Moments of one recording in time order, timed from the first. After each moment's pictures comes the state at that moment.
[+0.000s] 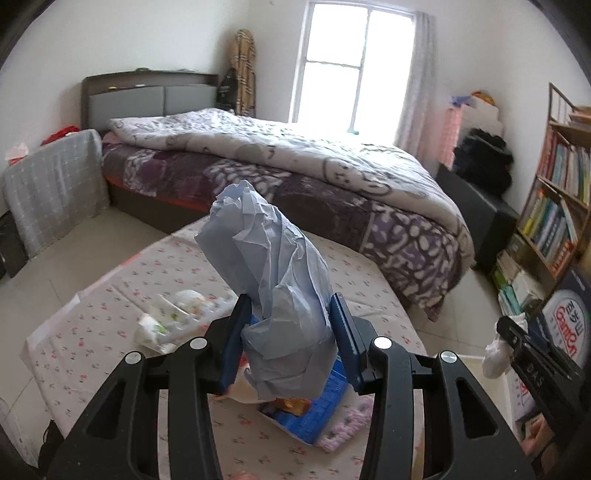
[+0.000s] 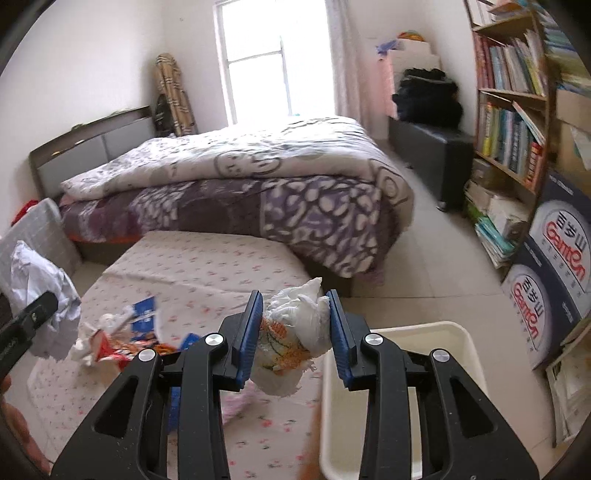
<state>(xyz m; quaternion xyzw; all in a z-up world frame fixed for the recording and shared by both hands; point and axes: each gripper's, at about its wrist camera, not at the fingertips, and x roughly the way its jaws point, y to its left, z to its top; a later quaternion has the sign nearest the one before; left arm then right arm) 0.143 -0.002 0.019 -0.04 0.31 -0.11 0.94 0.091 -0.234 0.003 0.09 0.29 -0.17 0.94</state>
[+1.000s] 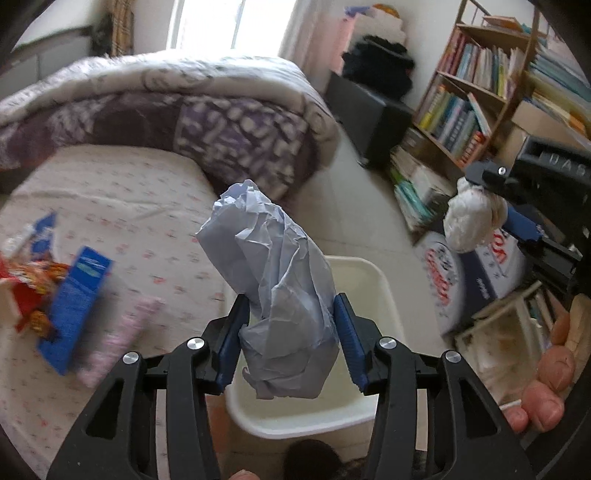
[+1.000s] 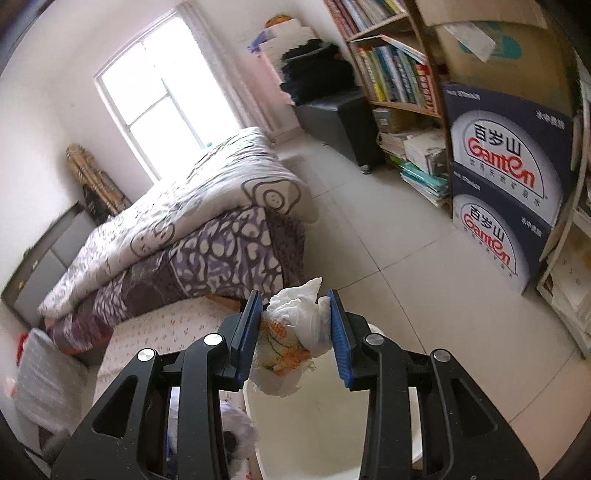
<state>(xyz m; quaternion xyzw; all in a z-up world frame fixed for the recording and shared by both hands) 0.087 -0.235 -0.045 -0.01 0.44 -0.32 0.84 0.023 -0.397 0.016 0.29 0.24 -0.27 0.89</state>
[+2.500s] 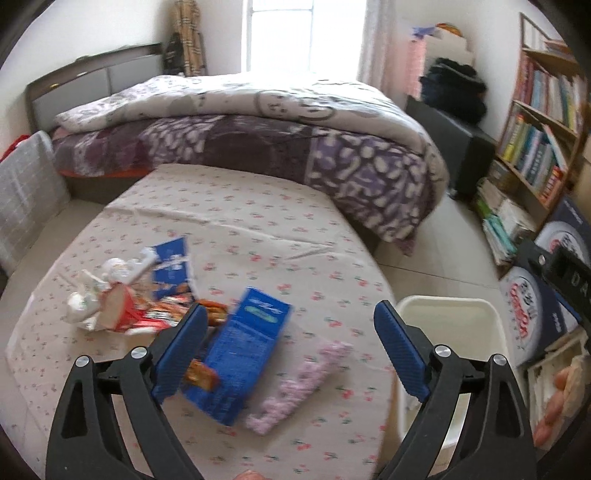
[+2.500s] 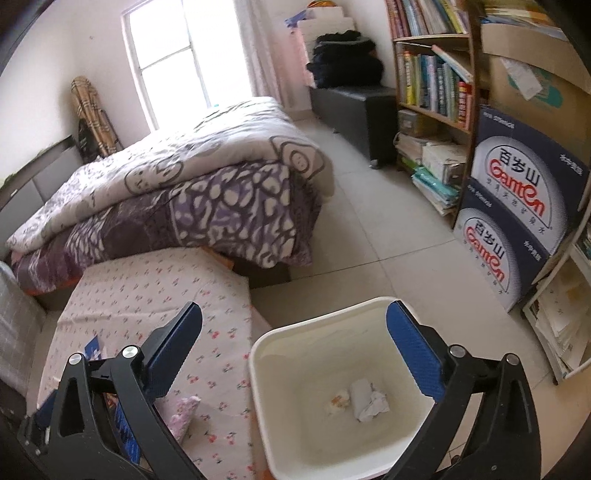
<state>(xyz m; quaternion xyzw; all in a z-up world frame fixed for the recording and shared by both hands) 0.158 -0.103 -0.034 0.02 0.40 -0.16 0.90 0.090 -0.308 -0.011 0.17 0.32 -0.28 0.89</state>
